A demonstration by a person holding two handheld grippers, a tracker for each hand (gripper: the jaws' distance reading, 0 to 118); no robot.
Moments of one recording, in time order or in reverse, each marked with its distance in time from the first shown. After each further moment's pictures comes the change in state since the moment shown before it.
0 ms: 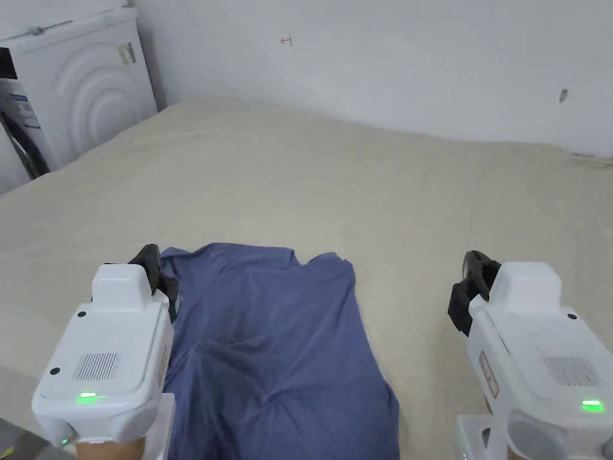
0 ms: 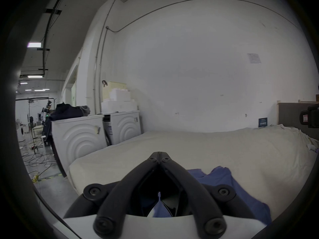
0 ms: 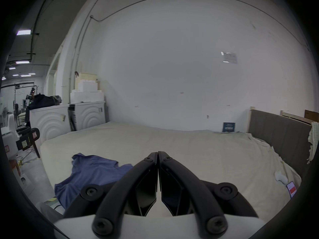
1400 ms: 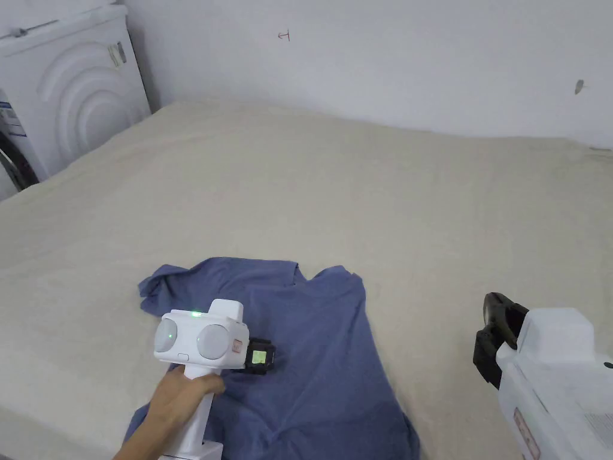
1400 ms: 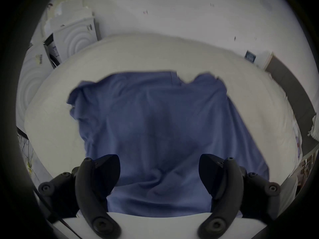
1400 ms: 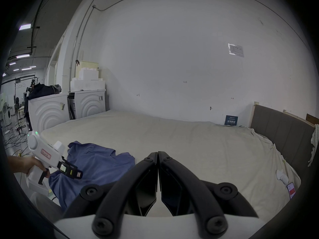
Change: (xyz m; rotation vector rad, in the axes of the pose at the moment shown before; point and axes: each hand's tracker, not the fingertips) left arm 0.077 -0.107 -0.191 -0.982 -0.329 -0.072; right arm 0.016 -0.029 -0.029 -0.102 -0.009 0.034
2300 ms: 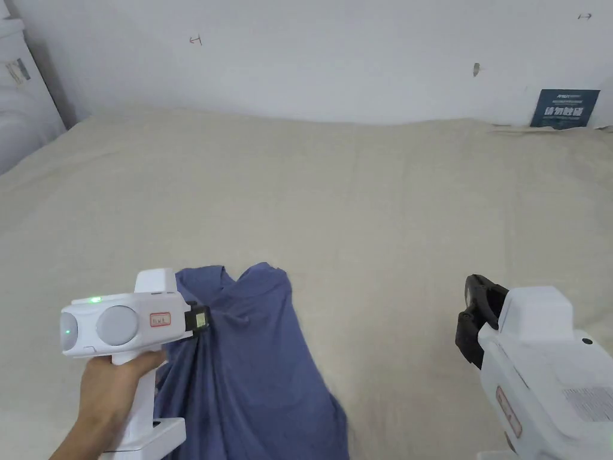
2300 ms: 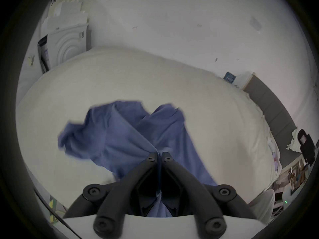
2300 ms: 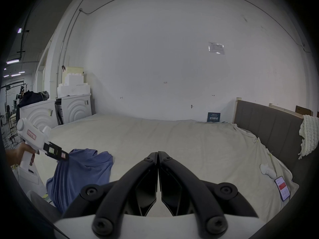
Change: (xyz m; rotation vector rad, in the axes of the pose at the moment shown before) left arm 0.044 0.036 0.092 0.233 -0.235 0.076; right arm 0.077 -0.003 0.048 0.016 -0.112 -0.059
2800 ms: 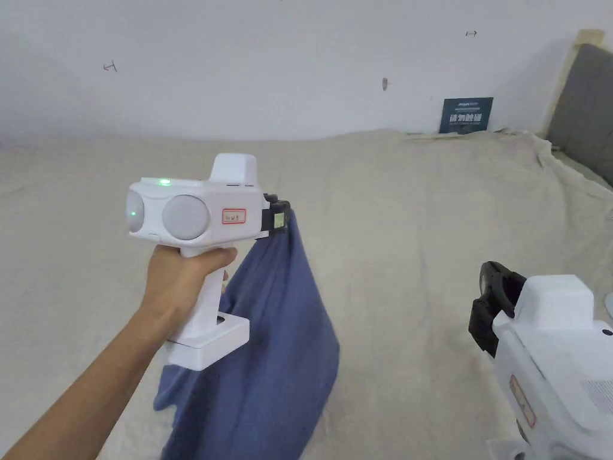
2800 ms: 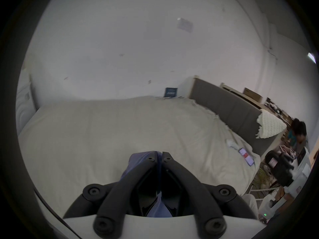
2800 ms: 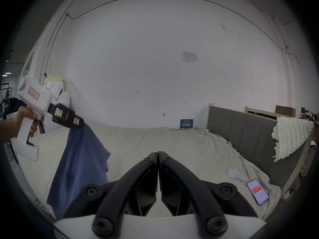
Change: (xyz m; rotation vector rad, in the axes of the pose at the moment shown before) left arm 0.253 0.087 0.037 0.196 -0.354 -0.379; right arm 0.090 0.012 0.059 0.068 -0.201 -0.026
